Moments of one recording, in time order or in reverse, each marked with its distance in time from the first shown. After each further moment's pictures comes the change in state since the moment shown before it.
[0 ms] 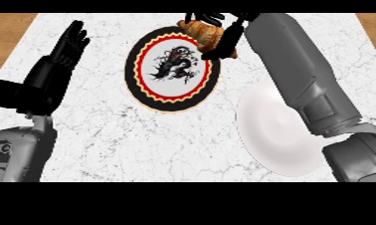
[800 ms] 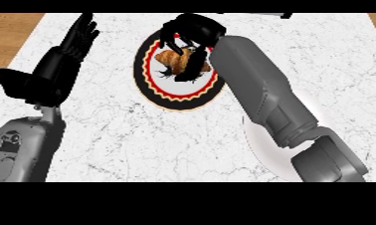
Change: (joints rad) left arm -0.067 -0.031 -0.010 0.014 -0.019 -0.013 0.022; right arm -0.028 0.150 0.168 0.165 -0.043 -0.194 0.123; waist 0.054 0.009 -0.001
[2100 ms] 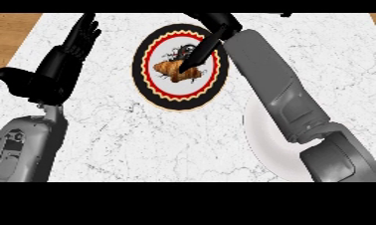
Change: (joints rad) left arm -0.009 -0.015 0.006 0.012 -0.017 -0.005 -0.005; right arm -0.008 -0.044 -0.129 0.074 -0.542 0.170 0.061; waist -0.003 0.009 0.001
